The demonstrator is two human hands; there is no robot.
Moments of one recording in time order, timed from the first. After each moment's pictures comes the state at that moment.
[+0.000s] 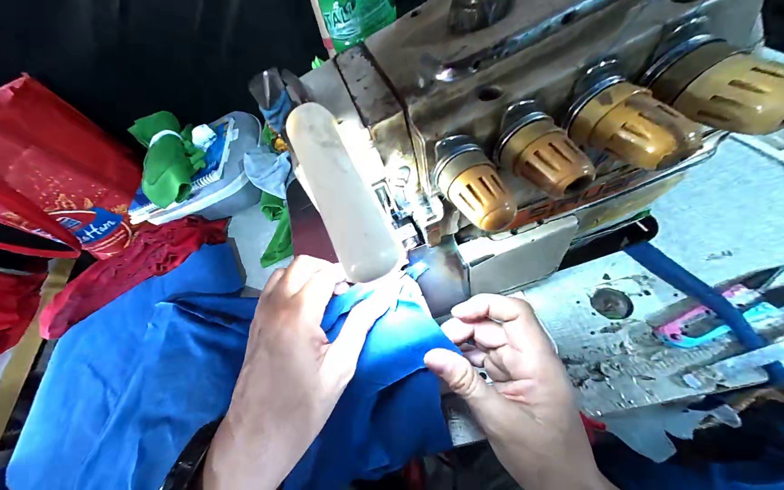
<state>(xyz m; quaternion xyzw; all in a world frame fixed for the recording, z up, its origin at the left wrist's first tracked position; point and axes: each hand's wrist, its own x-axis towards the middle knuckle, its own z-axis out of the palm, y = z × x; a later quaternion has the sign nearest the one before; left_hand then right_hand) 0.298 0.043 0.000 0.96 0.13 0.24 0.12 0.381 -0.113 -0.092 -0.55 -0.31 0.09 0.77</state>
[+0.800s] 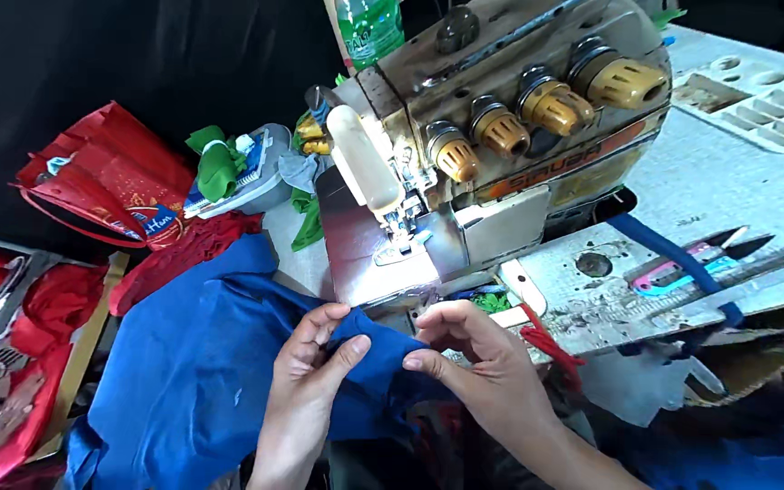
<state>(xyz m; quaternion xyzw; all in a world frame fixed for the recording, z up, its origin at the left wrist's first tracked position) 0.224 0.004 -0.033 0.69 0.24 0.29 0.62 0.353 -0.123 -0.096 -0.50 -0.40 0.12 0.76</state>
